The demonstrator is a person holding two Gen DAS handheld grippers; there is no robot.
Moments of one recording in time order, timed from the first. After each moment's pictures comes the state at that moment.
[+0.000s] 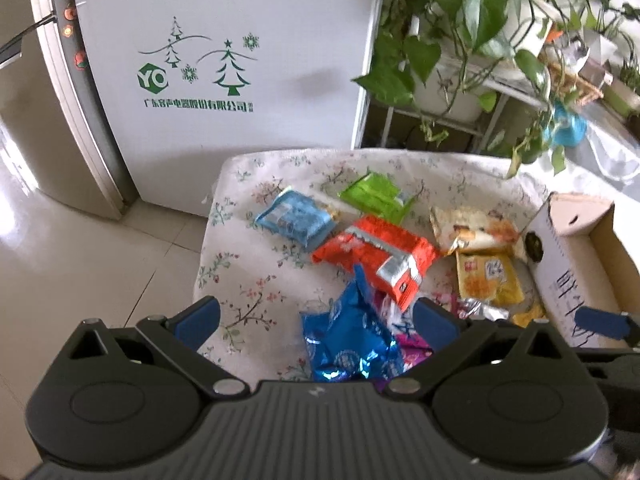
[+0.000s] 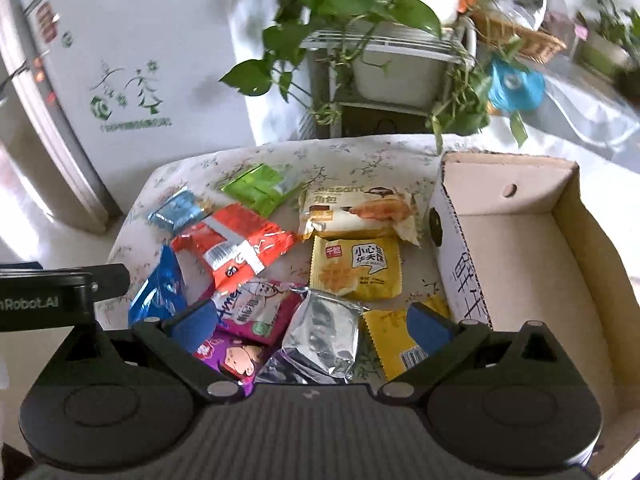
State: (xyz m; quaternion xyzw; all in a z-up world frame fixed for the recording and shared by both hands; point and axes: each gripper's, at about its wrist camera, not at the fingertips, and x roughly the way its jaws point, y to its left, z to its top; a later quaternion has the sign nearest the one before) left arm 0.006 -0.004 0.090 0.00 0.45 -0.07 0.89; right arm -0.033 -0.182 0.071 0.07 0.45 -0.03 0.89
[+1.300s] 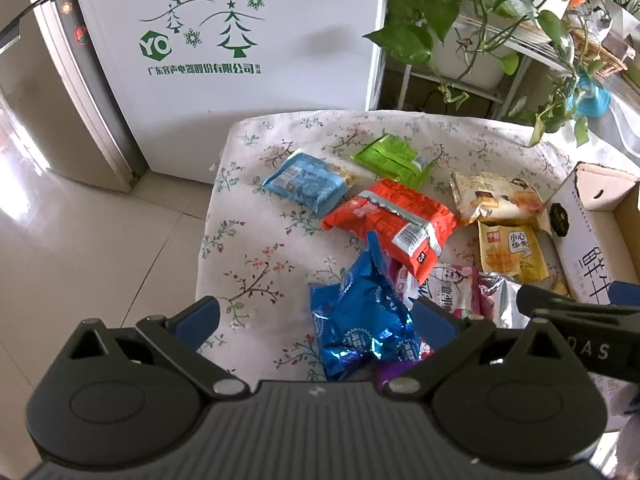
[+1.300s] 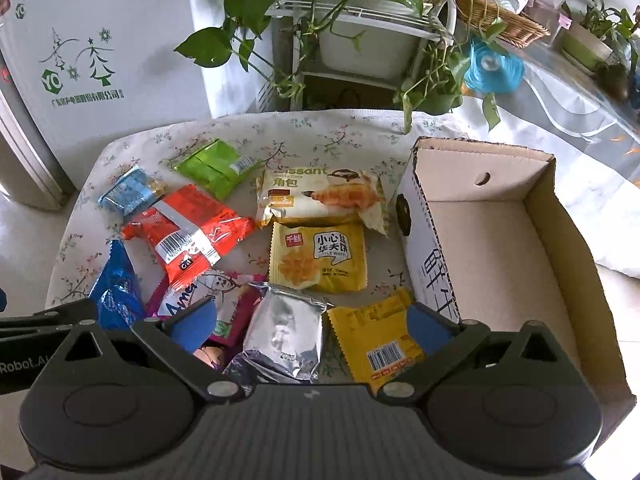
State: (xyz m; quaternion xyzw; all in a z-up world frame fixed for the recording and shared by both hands) left arm 0.015 -0.012 0.068 0.03 0.49 -0.04 0.87; right arm -0.006 -0.180 0.064 0.03 0.50 -0.09 0.86
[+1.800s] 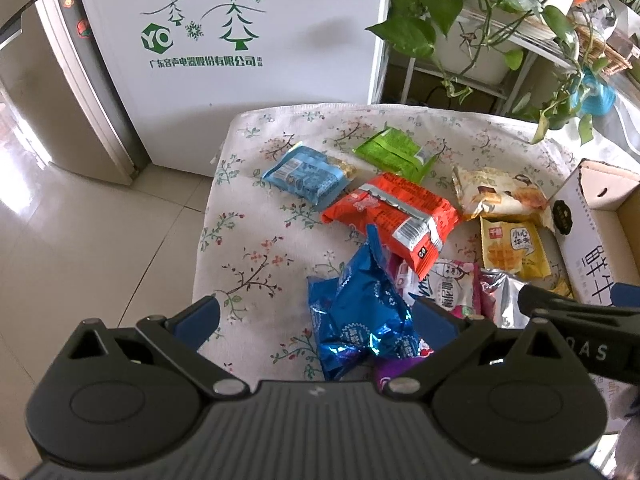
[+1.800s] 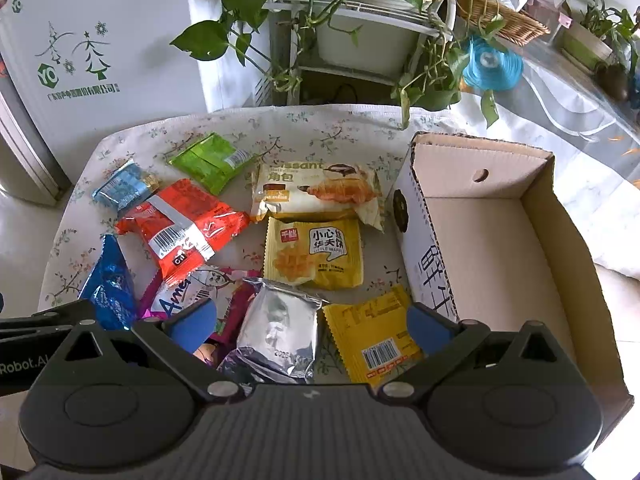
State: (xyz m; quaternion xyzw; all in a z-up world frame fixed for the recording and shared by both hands) left arm 0.015 -0.014 0.064 0.03 0.50 -0.04 0.86; right arm -0.004 -0.180 0.060 0.03 0.51 -0.10 0.86
